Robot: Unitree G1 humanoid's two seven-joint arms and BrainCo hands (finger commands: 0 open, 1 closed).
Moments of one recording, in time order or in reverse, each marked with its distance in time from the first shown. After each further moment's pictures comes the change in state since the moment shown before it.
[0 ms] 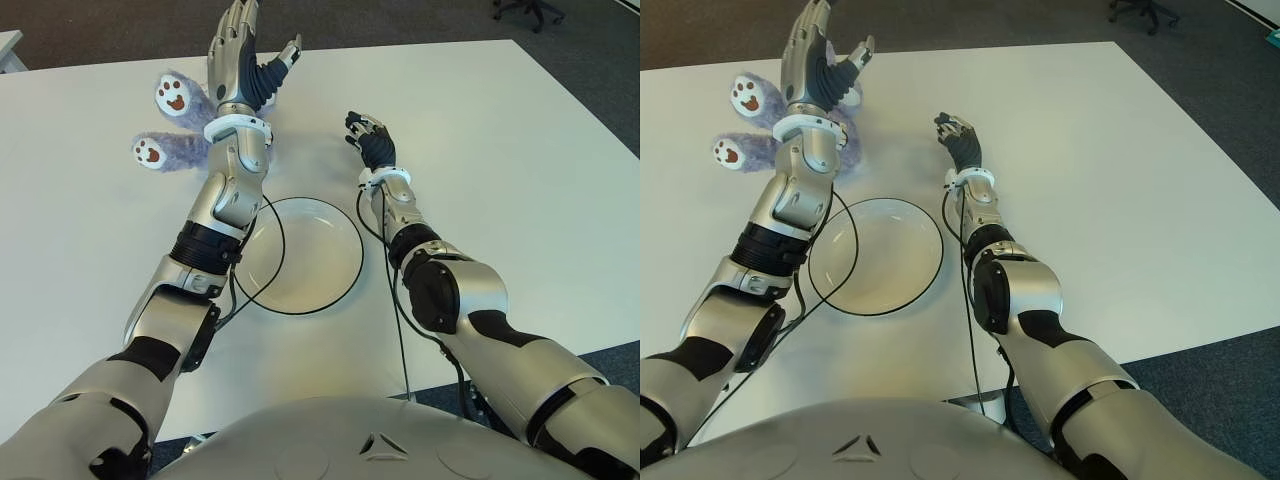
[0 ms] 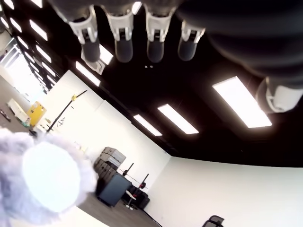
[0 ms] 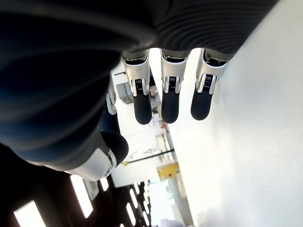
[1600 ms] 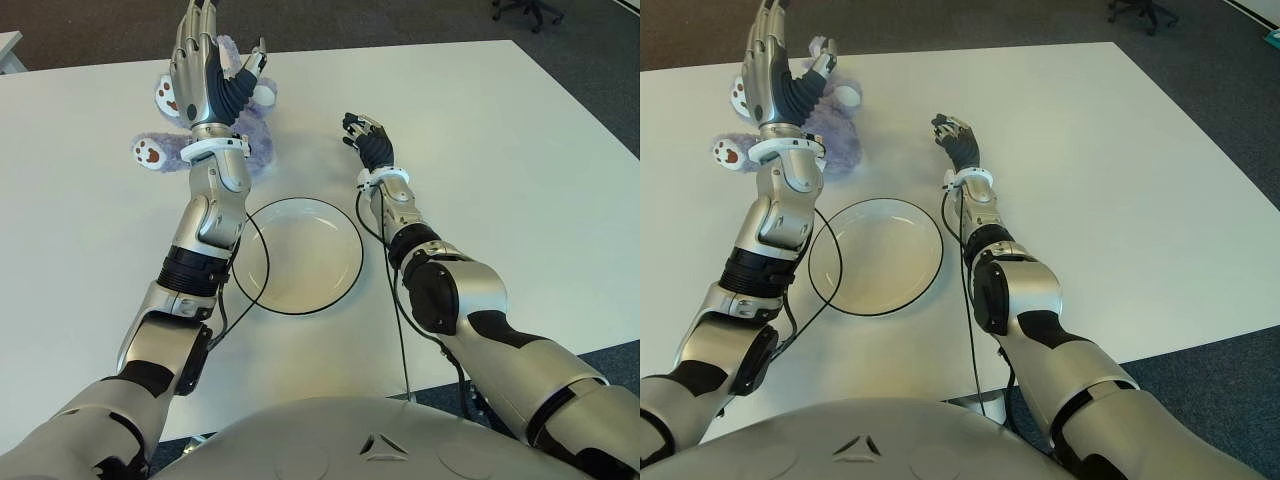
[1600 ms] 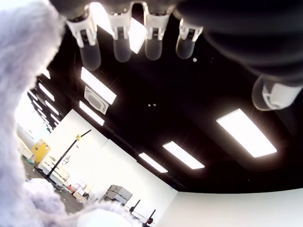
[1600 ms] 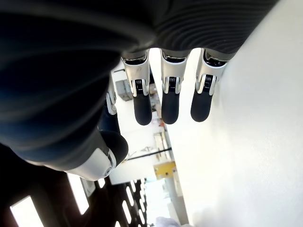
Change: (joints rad) left arm 0.129 0.009 0.069 -0.098 0.070 -0.053 0.124; right arm 0.001 0.000 0.030 0.000 -0.016 0.015 -0.008
